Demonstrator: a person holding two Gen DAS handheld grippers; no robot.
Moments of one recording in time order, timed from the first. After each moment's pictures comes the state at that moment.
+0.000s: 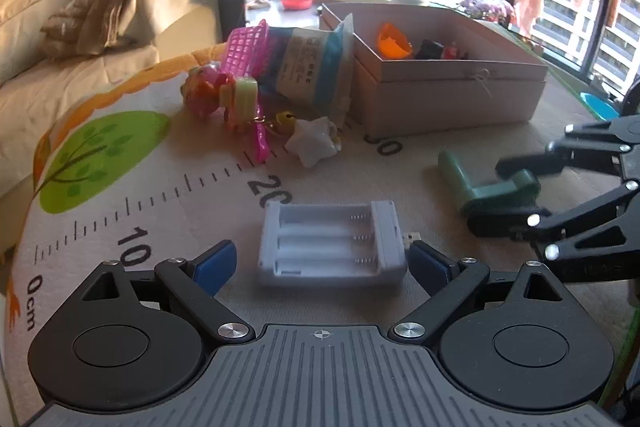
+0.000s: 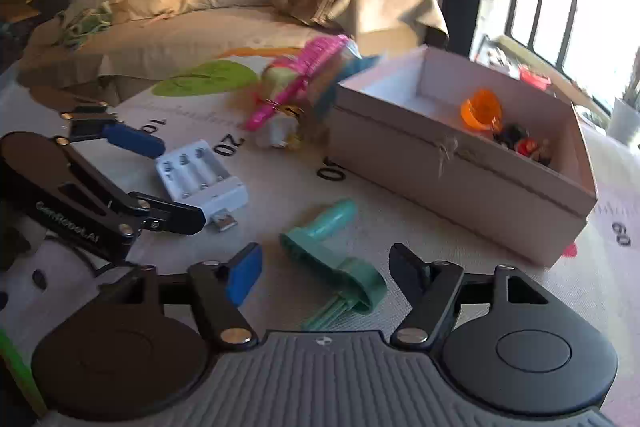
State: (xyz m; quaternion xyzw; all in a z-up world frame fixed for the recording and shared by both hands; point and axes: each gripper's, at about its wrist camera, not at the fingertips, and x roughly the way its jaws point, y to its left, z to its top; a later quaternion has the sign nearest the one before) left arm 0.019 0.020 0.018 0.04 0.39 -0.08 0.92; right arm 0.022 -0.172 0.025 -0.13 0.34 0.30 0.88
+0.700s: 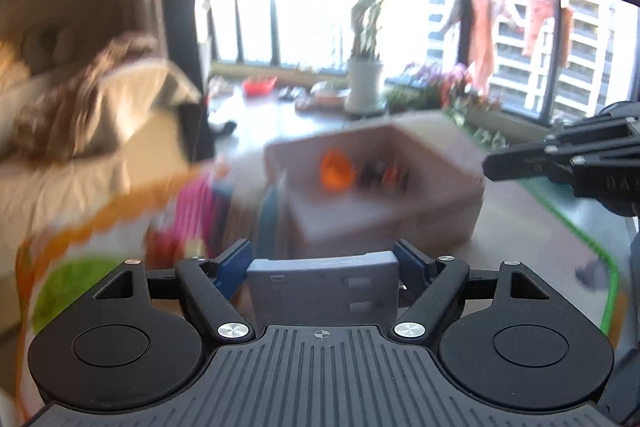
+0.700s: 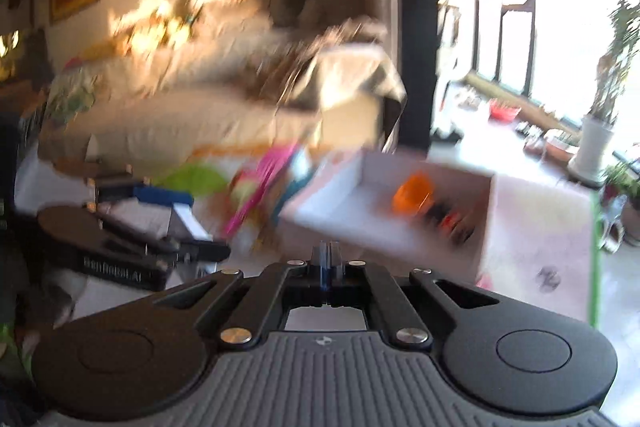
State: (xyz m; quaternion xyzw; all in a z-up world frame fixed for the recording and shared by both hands) left arm 0.041 -0.022 0.095 0.07 0.25 -0.15 0.95; right arm 0.013 -0.231 0.121 -0.06 0.24 0.27 0.93
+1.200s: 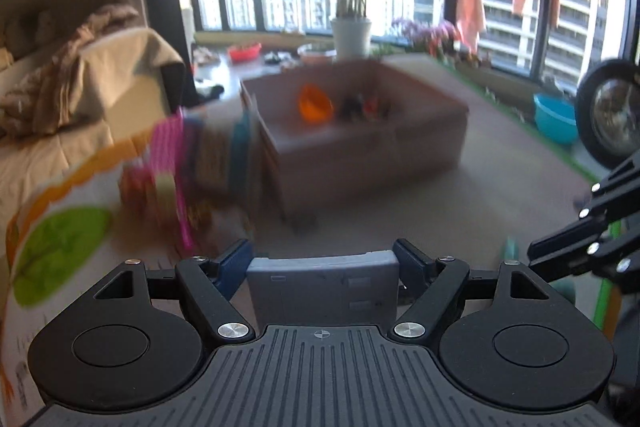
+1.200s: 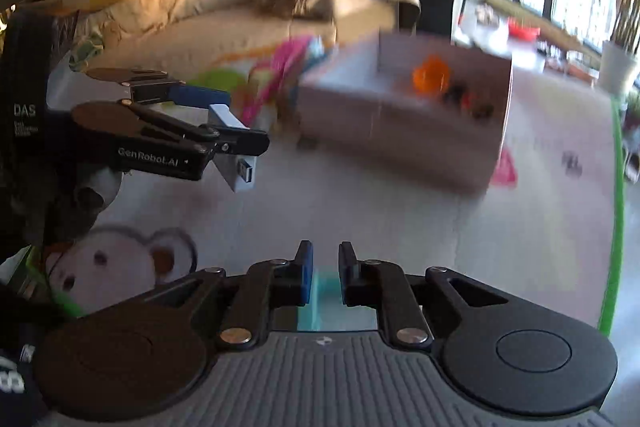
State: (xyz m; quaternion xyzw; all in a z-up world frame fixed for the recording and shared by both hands) left arm 0.015 -0.030 0.037 0.09 0.32 -0.16 0.93; right arm -0.015 -0.244 0.065 -0.06 0.40 0.30 0.87
